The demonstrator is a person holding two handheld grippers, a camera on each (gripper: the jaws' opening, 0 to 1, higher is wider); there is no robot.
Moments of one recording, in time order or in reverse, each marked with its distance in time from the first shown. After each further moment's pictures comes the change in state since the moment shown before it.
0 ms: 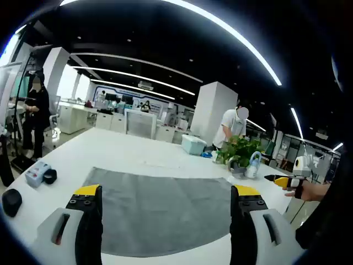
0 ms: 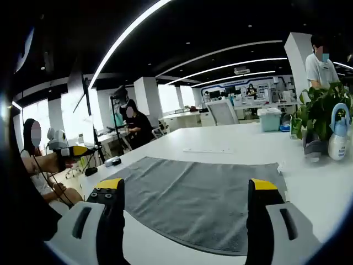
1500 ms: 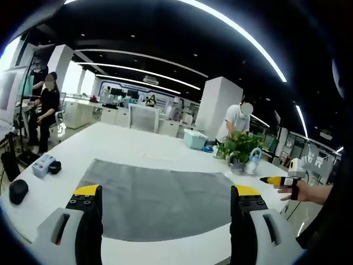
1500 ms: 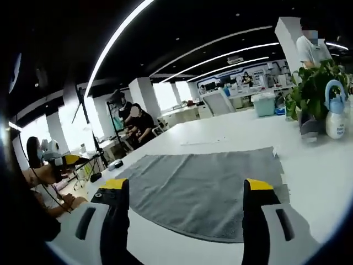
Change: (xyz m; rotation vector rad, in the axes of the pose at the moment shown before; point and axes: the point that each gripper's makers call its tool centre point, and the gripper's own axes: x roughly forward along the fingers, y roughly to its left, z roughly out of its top) left arm -0.021 -0.033 -0.009 -0.006 0.050 0.040; right arm -0.023 -0.032 -0.015 0.195 0.044 -0.011
